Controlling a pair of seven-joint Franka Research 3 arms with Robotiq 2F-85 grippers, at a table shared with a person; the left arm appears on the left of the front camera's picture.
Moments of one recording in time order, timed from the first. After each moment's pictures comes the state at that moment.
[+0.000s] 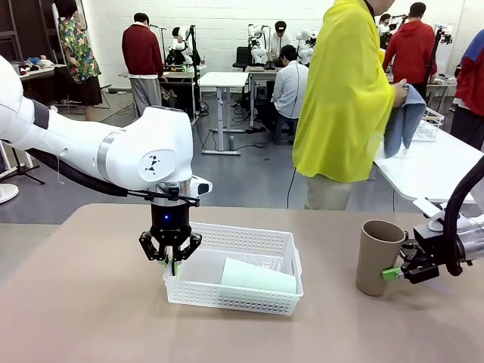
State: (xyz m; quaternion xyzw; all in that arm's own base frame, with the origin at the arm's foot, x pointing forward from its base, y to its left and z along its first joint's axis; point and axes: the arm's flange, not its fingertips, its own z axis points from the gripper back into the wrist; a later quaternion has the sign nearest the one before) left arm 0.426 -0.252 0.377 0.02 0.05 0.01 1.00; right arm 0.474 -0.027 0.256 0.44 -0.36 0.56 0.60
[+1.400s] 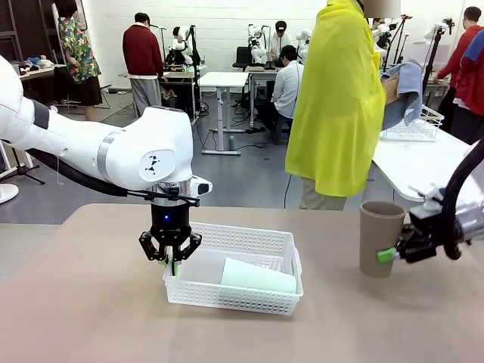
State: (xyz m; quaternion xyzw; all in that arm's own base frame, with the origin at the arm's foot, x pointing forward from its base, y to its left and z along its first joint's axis) left arm 0.426 -0.252 0.377 0.02 0.05 0.01 1.00; right arm 0.466 -0.006 0.346 0.47 -0.31 0.55 0.62
